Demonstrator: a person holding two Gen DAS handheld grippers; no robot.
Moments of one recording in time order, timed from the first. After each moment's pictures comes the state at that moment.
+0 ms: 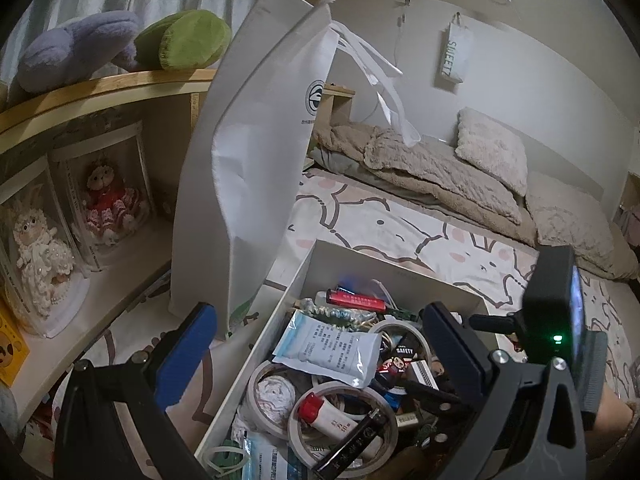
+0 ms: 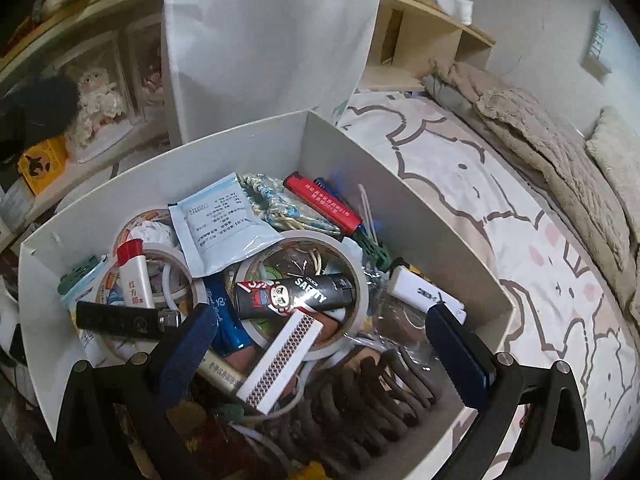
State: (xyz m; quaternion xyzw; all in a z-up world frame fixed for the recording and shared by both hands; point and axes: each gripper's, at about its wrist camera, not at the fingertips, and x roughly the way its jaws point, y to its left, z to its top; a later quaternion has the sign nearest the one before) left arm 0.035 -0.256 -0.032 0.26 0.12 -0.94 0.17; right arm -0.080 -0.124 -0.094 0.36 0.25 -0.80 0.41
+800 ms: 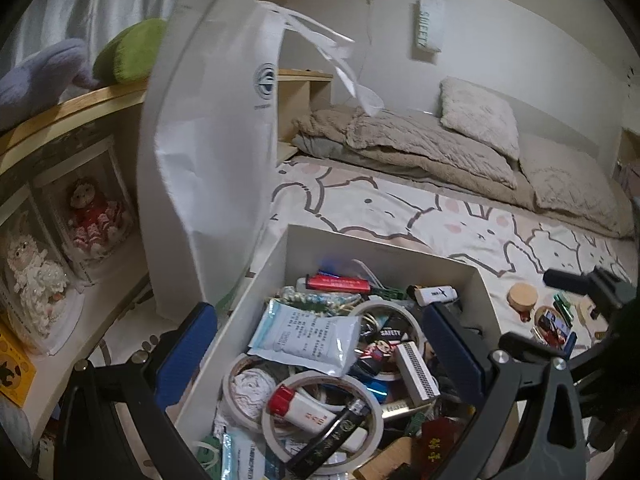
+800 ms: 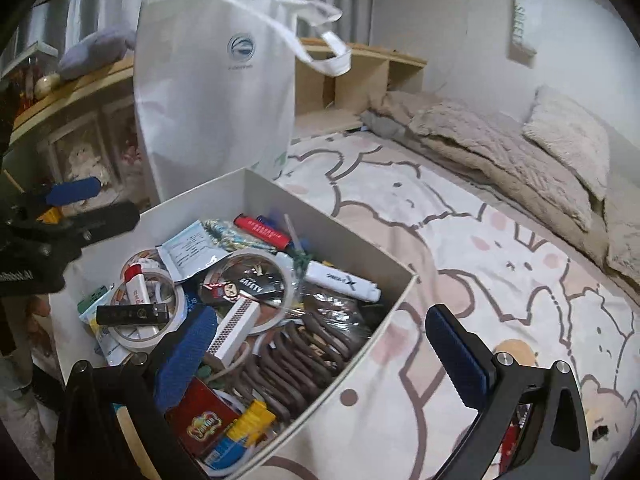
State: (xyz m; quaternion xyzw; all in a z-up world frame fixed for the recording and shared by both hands) left arm 0.016 -0.221 -0.041 0.29 0.06 -0.94 0.16; right arm -0.072 -0.033 -0.055 0.31 0.15 -0.87 0.37
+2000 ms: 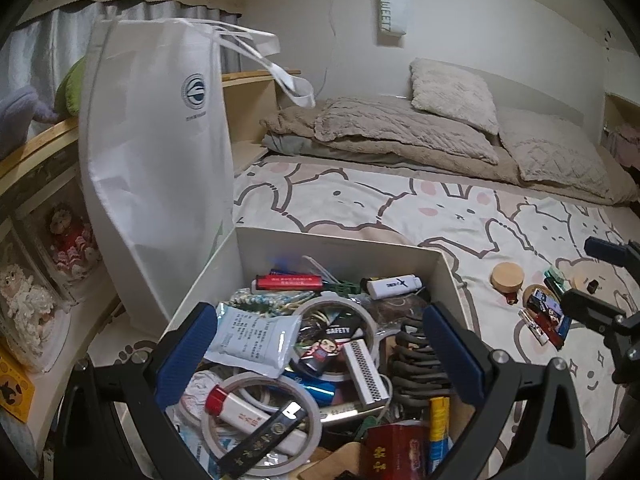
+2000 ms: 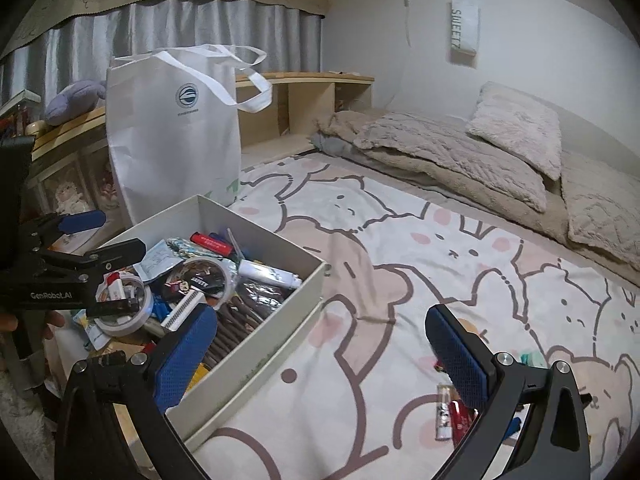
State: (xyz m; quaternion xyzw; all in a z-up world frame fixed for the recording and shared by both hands) left arm -0.010 -0.164 -0.046 0.31 0.01 -0.94 0.14; right arm -0.075 0.056 -0.040 0.28 0.10 -0.90 0.33
